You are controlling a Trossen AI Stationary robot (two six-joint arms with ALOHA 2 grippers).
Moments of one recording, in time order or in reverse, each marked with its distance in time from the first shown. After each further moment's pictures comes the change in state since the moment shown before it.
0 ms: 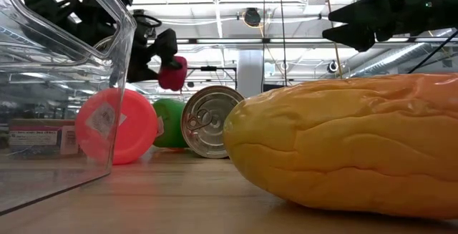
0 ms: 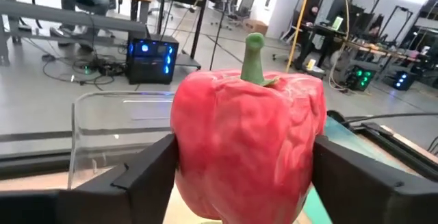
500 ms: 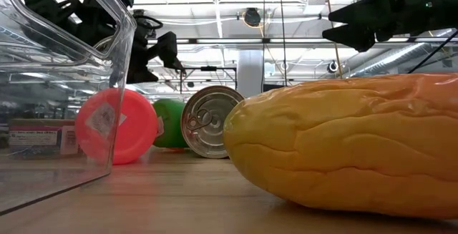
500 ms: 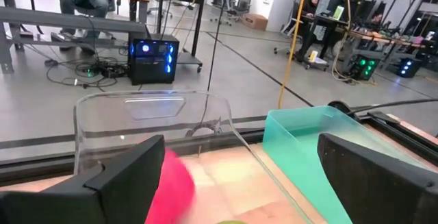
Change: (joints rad) left arm 0.004 0.000 0.000 -0.021 0.012 0.032; right arm 0.000 0.000 -0.001 0.000 0.000 0.000
